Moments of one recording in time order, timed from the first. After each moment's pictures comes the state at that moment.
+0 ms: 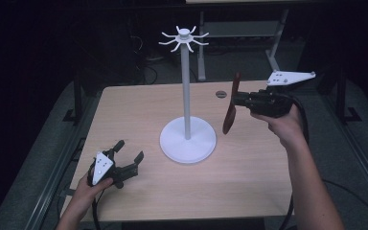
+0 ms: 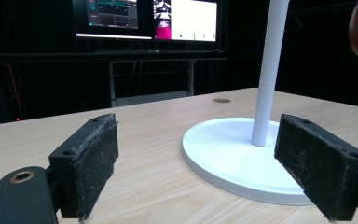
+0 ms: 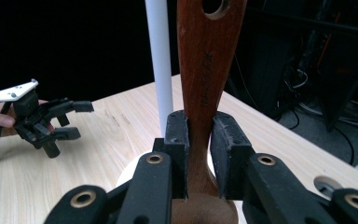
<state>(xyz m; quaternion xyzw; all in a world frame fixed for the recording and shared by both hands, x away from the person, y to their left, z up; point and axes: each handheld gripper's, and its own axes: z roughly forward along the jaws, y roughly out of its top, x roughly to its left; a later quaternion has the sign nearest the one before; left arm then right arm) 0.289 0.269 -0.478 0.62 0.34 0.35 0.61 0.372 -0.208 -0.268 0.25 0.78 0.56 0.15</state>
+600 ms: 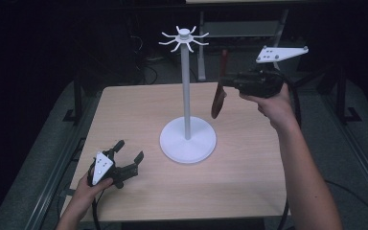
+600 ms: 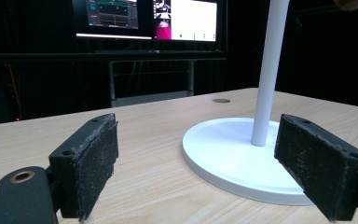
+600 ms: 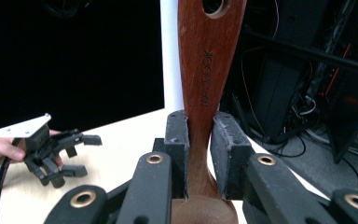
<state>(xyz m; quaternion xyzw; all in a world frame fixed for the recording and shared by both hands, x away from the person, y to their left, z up) 0.289 0.270 -0.478 0.62 0.34 0.35 0.61 0.388 -0.179 -0.219 0.22 0.77 0.58 0.15</state>
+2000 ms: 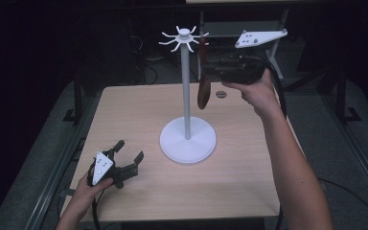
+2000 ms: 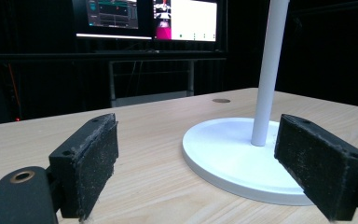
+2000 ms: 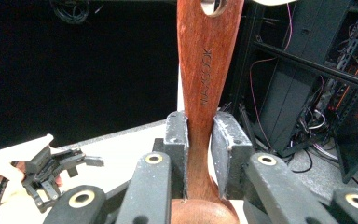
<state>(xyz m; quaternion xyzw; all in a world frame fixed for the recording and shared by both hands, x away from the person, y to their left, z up) 0.289 0.269 -0.478 0.62 0.34 0.35 0.61 0.404 -0.137 -0.194 0.19 0.77 0.58 0.15</state>
